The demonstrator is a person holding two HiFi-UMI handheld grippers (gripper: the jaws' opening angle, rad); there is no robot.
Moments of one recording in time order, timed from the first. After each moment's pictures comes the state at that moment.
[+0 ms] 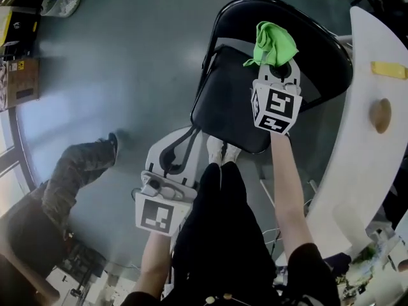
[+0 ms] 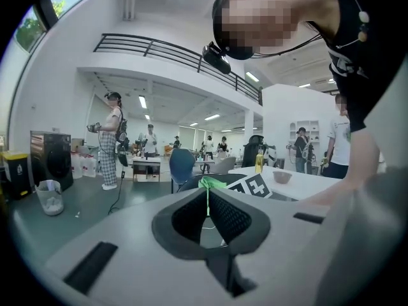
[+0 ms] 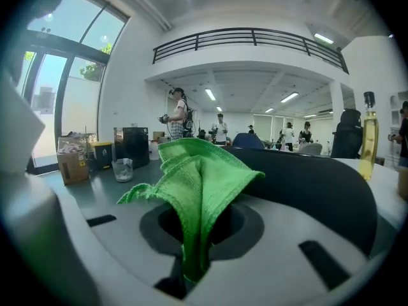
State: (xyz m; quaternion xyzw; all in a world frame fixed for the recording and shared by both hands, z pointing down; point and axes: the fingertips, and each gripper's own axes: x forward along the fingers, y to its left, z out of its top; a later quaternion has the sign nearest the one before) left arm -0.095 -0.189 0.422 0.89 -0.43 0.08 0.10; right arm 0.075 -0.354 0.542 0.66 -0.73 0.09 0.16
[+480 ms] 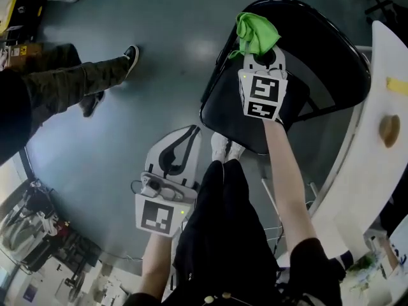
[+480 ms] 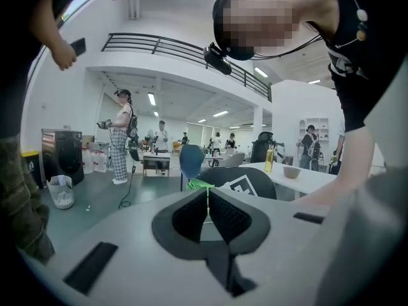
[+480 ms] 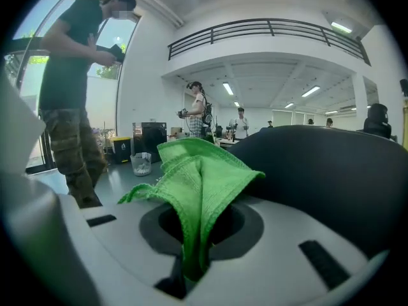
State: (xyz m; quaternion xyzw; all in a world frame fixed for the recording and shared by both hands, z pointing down) left arm -0.140 -0.192 0.444 0.87 -0.46 0.10 0.11; right arm -0.024 -0.386 0.589 0.59 -0.78 0.10 0.18
